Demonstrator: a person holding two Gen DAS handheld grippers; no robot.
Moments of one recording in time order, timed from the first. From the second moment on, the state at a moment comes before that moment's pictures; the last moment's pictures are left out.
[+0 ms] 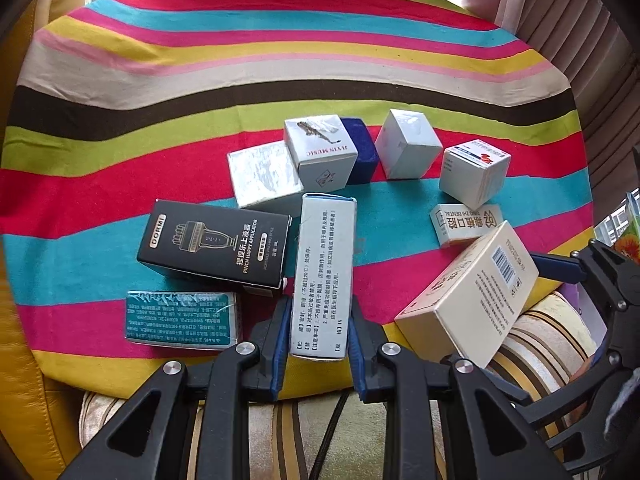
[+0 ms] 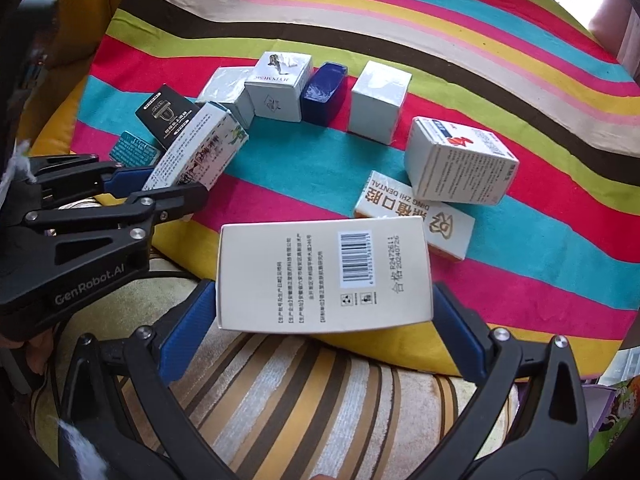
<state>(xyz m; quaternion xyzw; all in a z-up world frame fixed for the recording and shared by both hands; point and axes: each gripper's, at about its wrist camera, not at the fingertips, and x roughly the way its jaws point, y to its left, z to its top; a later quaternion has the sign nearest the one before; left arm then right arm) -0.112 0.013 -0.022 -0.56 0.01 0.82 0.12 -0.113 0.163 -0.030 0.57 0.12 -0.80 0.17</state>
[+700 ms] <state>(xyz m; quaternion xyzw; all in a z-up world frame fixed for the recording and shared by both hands) -0.087 0.073 0.016 -0.50 0.05 0.86 0.12 -0.072 0.225 0.012 0.49 0.03 -0.86 0.10</state>
